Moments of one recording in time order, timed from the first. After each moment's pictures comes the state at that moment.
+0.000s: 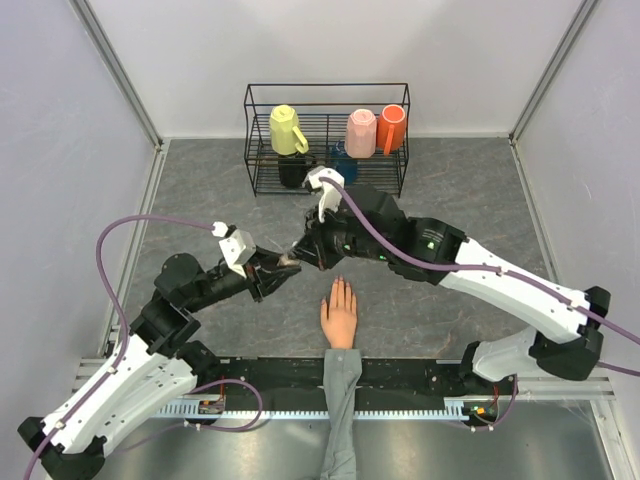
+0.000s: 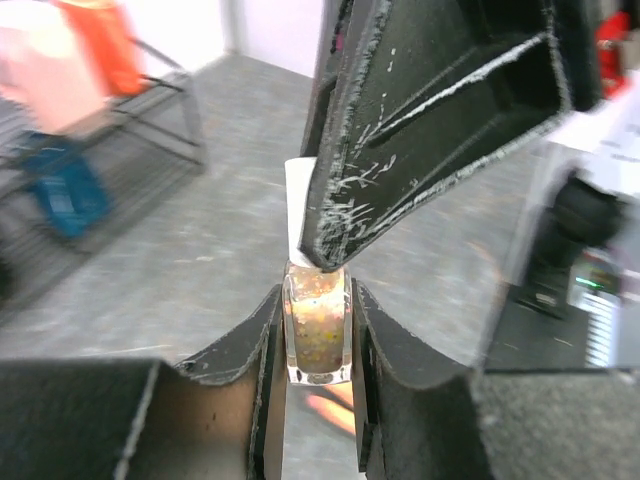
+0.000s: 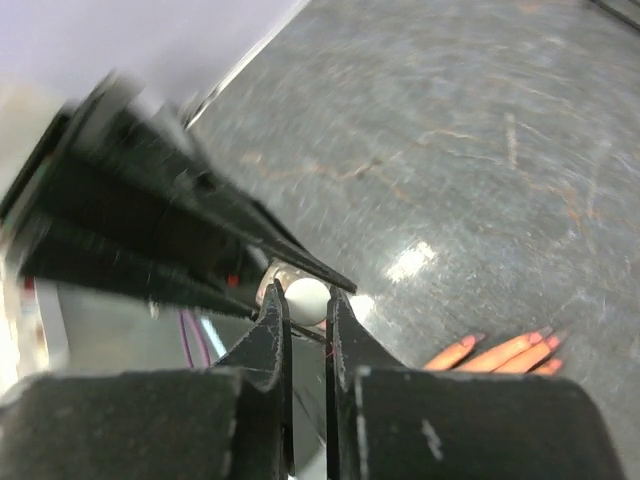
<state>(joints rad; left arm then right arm) -0.68 0.53 0.63 -0.05 0.39 -0.06 1.10 1.40 1.55 -0.58 0.02 0.46</state>
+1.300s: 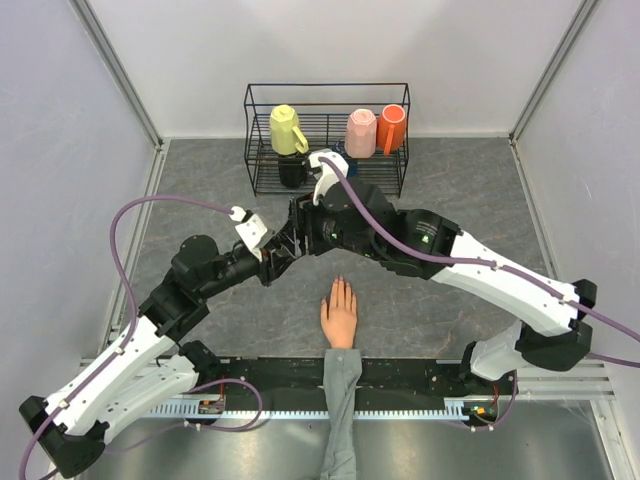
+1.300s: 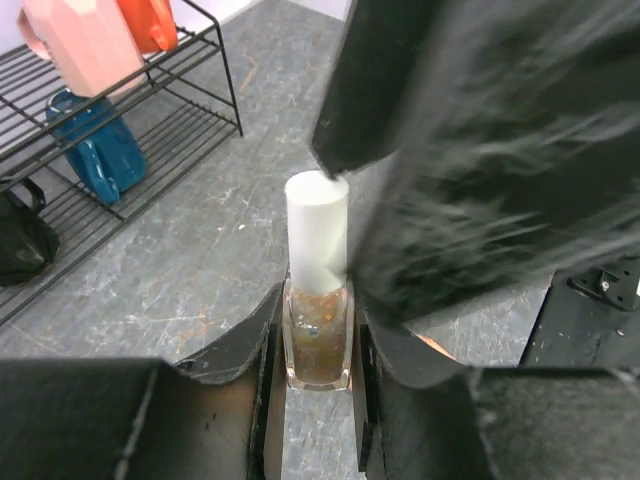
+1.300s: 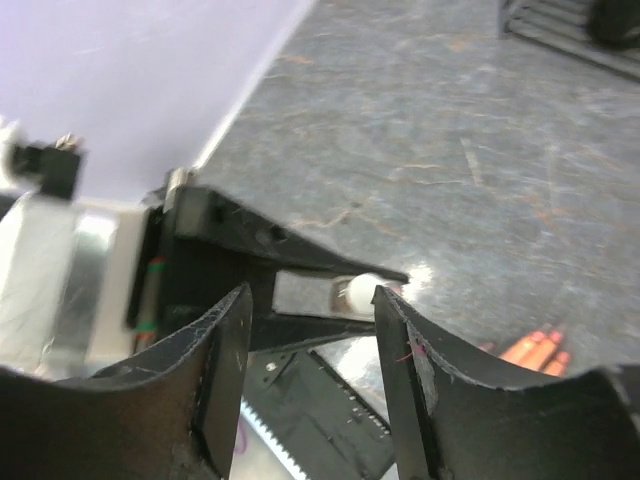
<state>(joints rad) -0.69 0.69 0.73 -0.13 0.29 0.02 1.14 1.47 1.74 -0.68 0.21 0.58</state>
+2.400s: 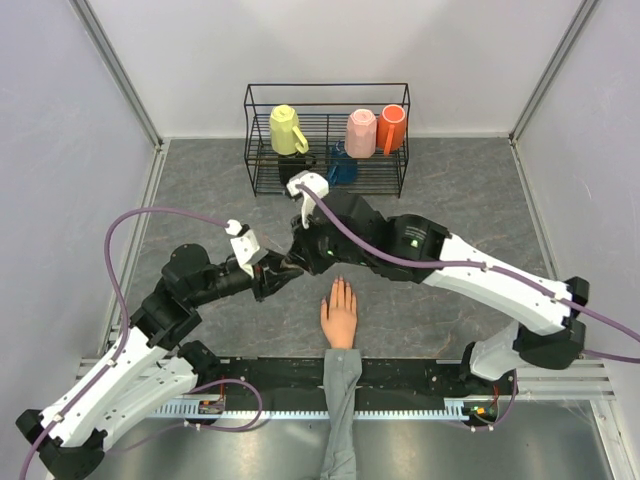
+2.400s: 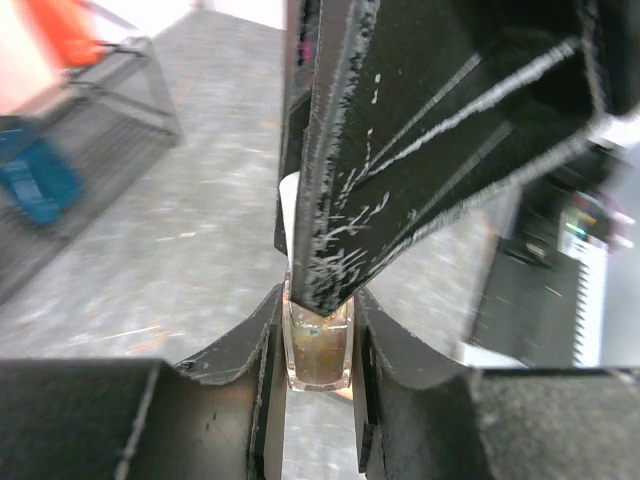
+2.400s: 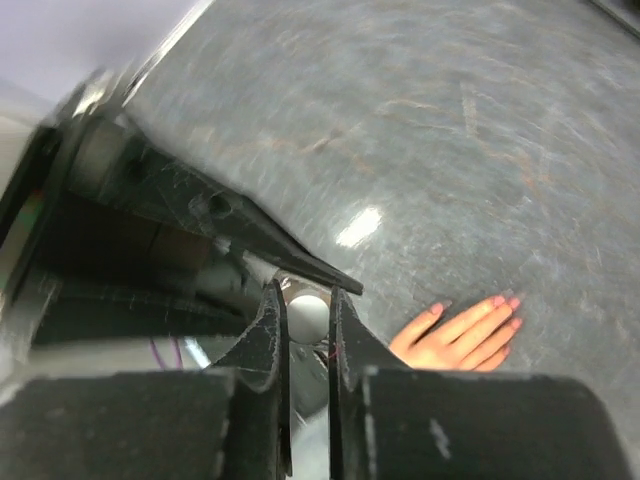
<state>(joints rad) -0.69 0.60 0.70 -0.18 0.44 0.02 1.17 1.52 1.75 -0.80 0.18 0.44</state>
